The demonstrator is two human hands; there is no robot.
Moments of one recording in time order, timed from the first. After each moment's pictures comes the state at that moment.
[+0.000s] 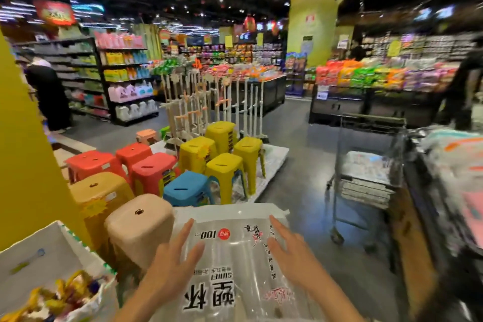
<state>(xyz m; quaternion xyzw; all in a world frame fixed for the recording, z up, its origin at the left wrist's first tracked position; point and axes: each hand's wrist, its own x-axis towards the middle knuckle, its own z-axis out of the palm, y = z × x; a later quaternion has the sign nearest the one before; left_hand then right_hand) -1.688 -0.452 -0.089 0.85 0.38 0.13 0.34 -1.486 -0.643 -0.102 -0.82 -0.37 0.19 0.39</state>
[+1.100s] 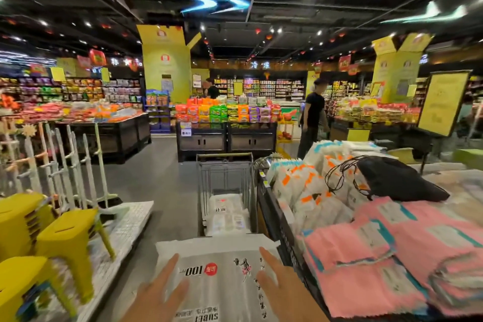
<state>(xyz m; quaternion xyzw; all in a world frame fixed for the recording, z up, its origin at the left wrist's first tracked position) -1.109 -0.562 -0.079 0.88 0.11 0.15 0.44 -1.019 -0.825 -0.107 -0.90 -0.12 0.02 0.42</state>
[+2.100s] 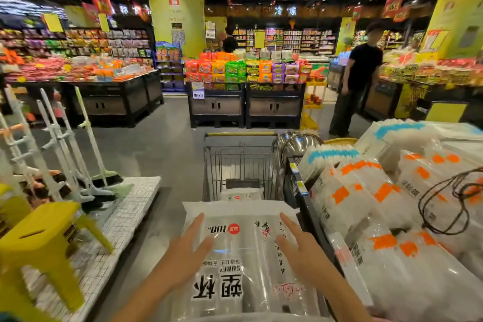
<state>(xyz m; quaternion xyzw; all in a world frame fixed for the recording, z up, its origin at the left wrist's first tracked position) -0.622 -0.455 -0.127 0.90 0.13 -0.01 0.42 -0.547 -0.736 -0.126 -0.88 -0.15 0.09 0.43</state>
